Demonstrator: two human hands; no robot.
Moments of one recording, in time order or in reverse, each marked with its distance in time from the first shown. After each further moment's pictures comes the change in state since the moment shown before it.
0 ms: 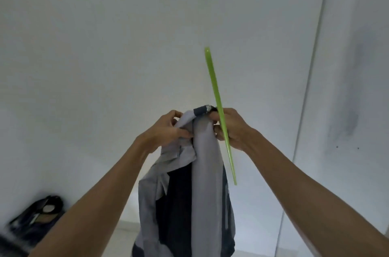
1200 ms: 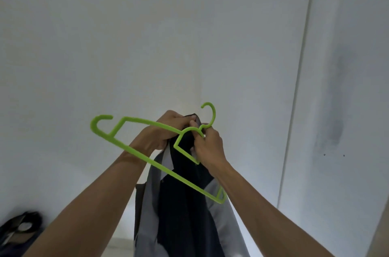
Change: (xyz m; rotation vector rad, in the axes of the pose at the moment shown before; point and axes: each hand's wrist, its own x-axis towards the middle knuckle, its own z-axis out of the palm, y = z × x) left_hand 0.025 0.051 0.027 -0.108 -0.029 -0.047; right_hand -0.013 0.018 0.036 -0.208 0.312 -0.114
